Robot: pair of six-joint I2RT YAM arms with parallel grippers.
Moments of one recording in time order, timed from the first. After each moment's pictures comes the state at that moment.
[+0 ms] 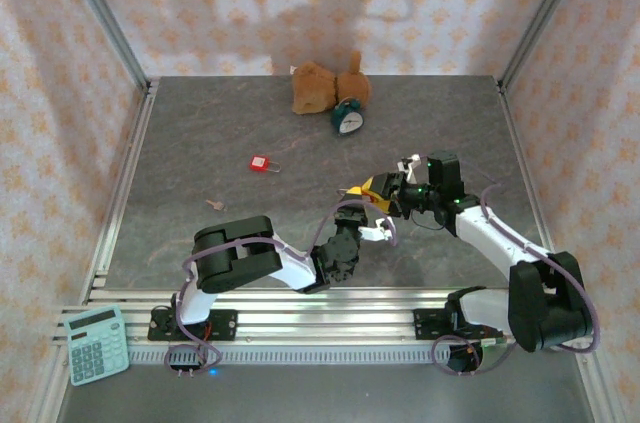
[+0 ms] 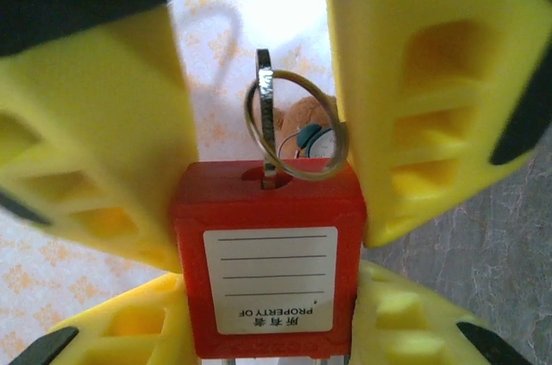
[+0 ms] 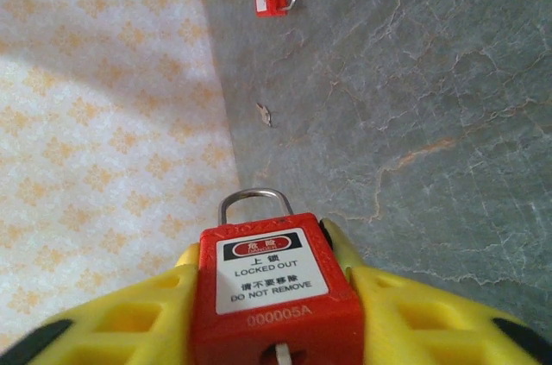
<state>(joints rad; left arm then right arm) -1.20 2.02 0.82 1.24 -1.03 1.37 0.24 1.22 0.60 -0.03 -0.90 1.03</state>
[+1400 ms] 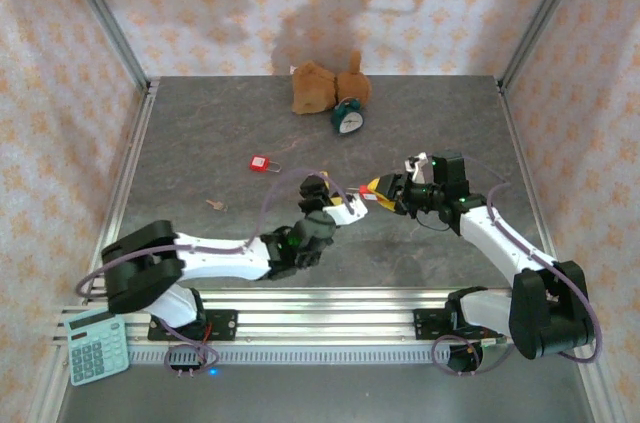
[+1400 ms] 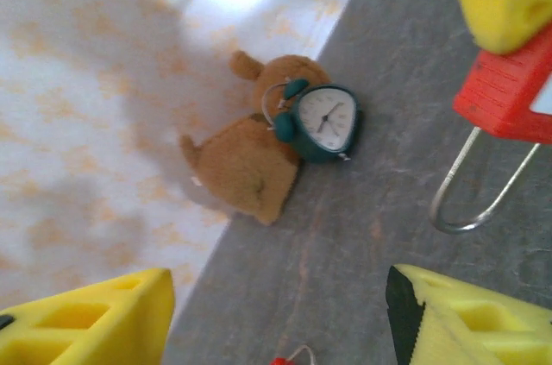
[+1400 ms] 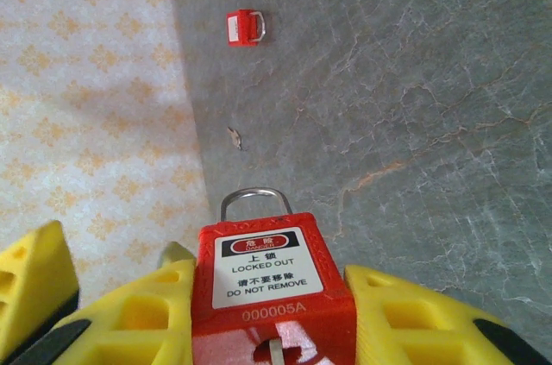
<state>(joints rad) -1.08 1.48 0.74 0.44 -0.84 0.70 0.21 1.18 0.62 -0.16 -0.82 0.92</state>
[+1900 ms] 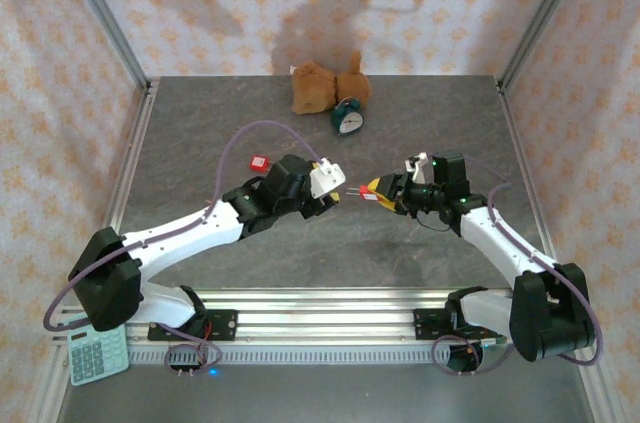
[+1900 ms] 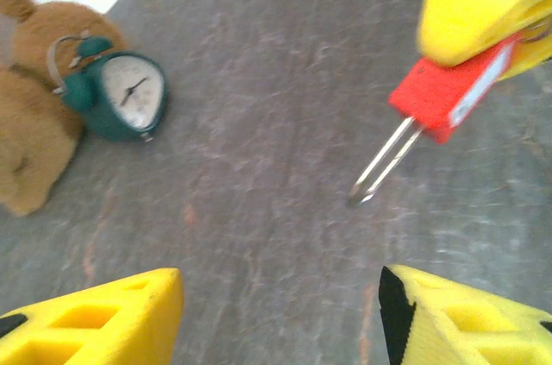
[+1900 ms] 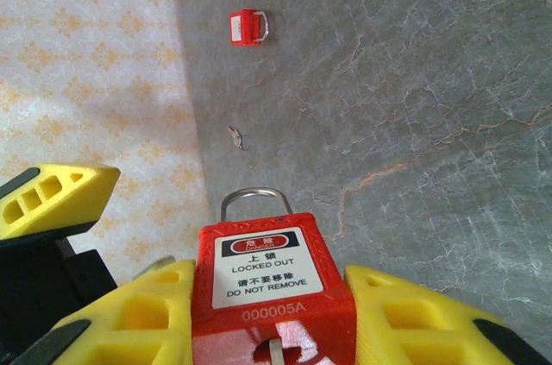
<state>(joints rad) -0.79 1.37 0.93 -0.16 -0.04 0.33 0.21 1.17 0.62 -0.16 -0.82 0.91</state>
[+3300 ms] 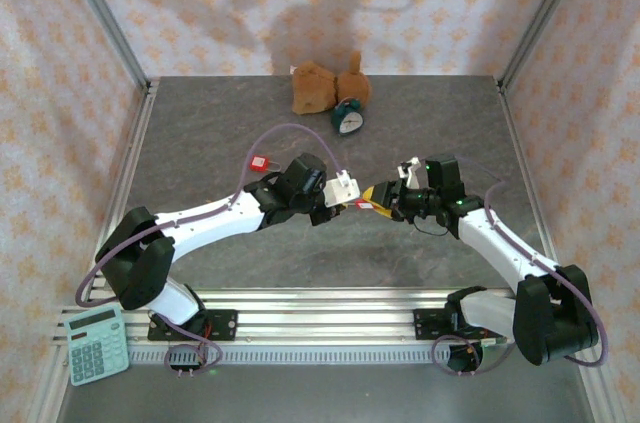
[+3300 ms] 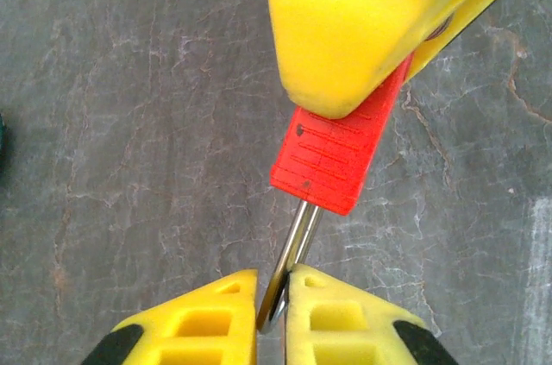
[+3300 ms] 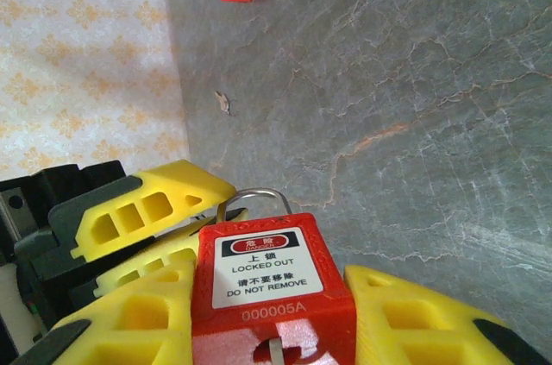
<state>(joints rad) -0.78 1.53 0.99 -0.18 0.18 0.46 0.26 1.16 0.62 -0.23 -0.82 0.86</state>
